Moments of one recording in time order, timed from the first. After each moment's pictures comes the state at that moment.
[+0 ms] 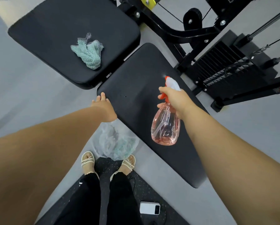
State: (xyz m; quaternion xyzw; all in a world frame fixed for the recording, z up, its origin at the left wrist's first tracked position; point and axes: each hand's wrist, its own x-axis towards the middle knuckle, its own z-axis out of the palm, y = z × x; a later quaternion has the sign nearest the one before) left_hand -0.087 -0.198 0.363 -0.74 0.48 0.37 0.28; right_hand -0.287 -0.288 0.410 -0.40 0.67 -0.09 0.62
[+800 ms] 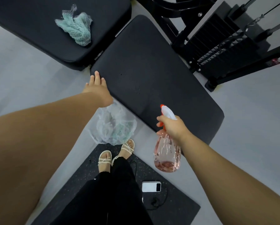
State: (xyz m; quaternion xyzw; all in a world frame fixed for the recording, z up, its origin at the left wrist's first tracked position) left_hand -0.088 -0.172 0.356 -0.75 0.52 0.34 0.23; right_hand -0.340 -0.150 0.383 -0.36 0.72 -0.01 0.59
